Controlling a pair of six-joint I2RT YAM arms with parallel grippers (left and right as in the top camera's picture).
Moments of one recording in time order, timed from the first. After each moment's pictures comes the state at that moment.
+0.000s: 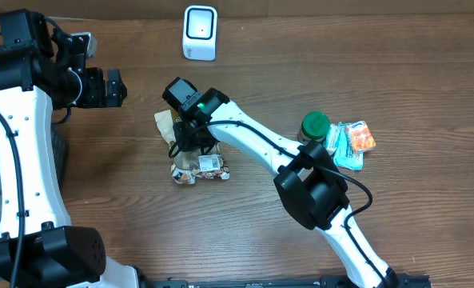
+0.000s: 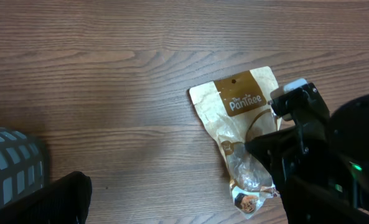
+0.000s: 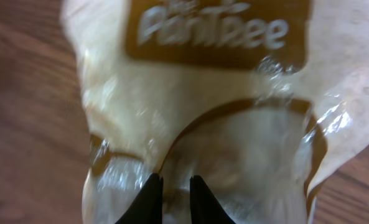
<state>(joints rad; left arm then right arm) 0.23 1.72 1.85 -1.31 0.25 0.17 0.80 2.41 2.08 -0.96 -0.12 0.52</state>
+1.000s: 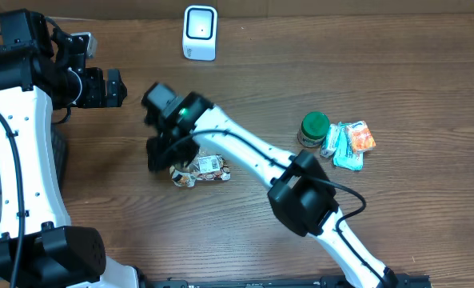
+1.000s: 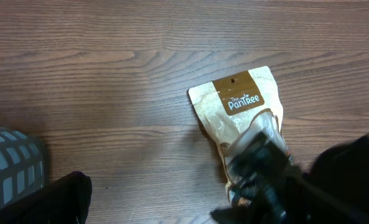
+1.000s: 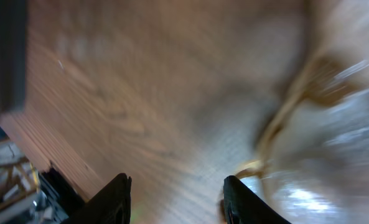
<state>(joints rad) 0.23 1.72 1.85 -1.31 0.25 0.17 0.89 2.44 2.22 -1.07 -0.44 0.44</state>
